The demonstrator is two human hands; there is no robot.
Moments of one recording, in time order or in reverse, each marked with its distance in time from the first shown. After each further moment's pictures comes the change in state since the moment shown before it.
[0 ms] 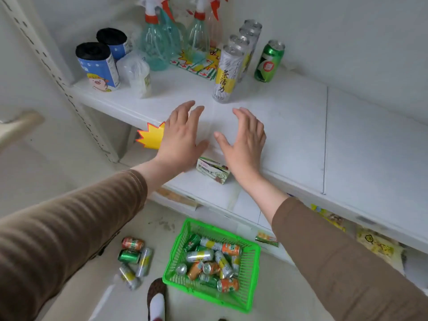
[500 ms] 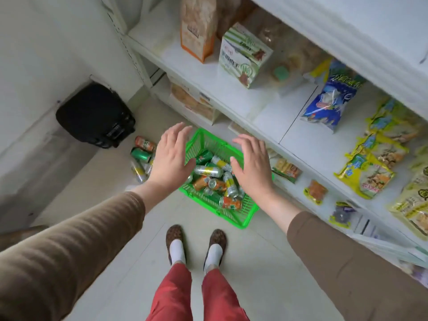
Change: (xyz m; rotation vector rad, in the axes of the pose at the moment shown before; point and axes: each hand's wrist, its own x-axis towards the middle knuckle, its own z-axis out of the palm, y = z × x) left_hand -0.327 0.039 0.167 0.013 -0.228 -0.378; right_hand -0.295 0.190 0.034 0.064 -0.576 -0.222
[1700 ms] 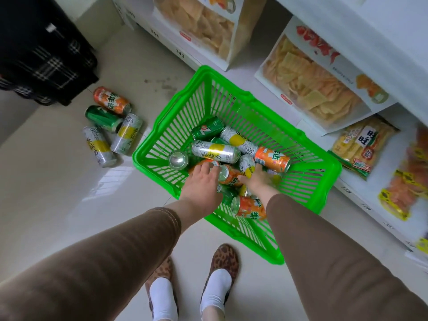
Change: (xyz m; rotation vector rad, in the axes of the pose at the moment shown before) left_hand -0.037 -0.119 0.393 0.056 -0.547 -0.195; right_hand -0.050 0.267 0.422 -0.028 -0.720 0.898
